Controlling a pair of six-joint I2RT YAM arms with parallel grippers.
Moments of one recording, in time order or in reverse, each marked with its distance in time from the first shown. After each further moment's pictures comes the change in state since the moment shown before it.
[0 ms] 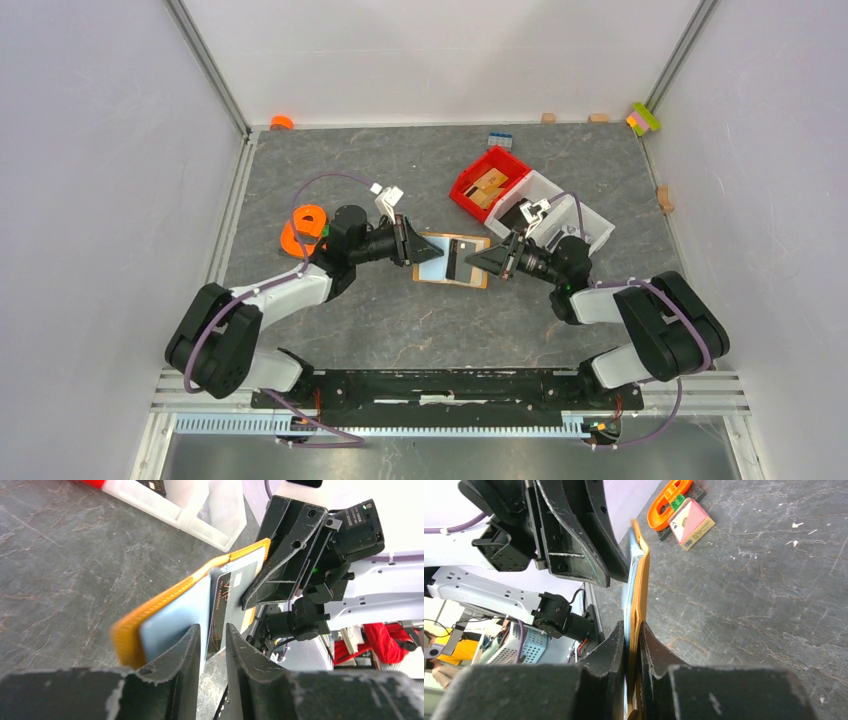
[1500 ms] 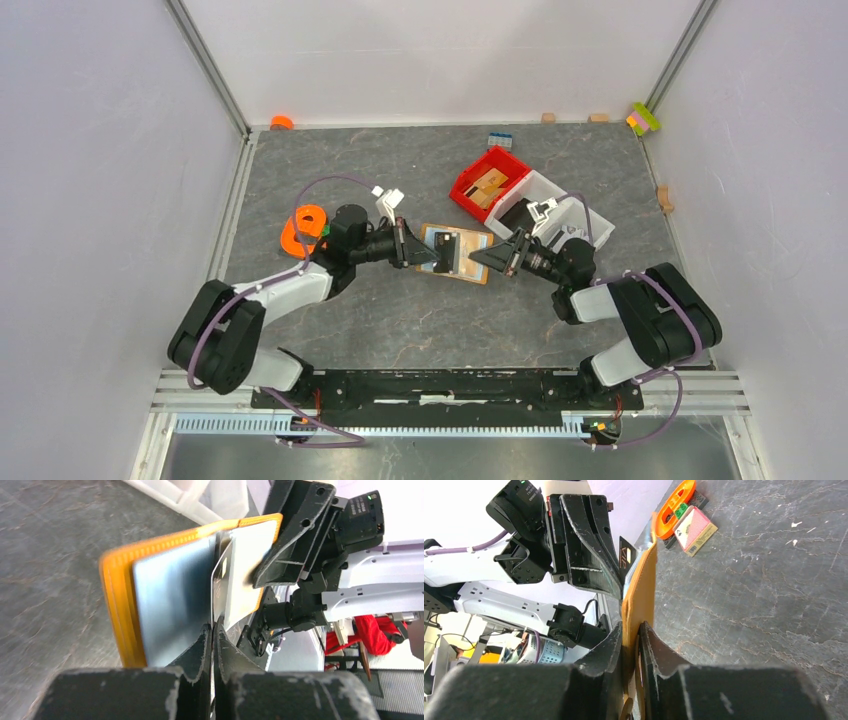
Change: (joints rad) left arm 0.002 0.045 0.018 -0.019 0.064 -0.004; right arm -0.035 0.064 -0.020 0.158 -0.027 0.140
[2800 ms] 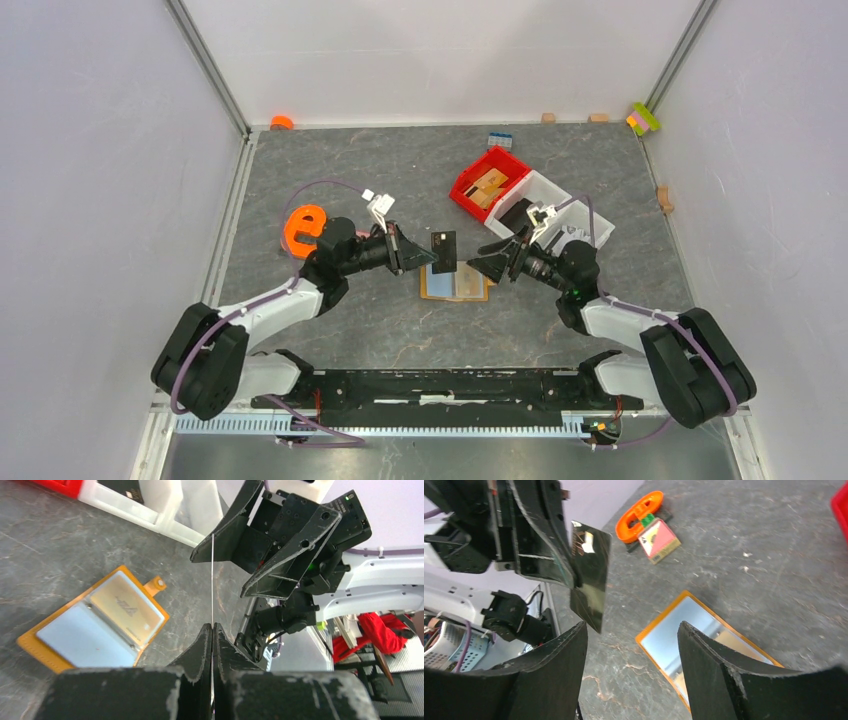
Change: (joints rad) left arm -0.004 -0.157 -0.120 0.124 -0.045 -0.010; right arm 0.050 -0.283 -0.011 -0.373 0.151 -0.380
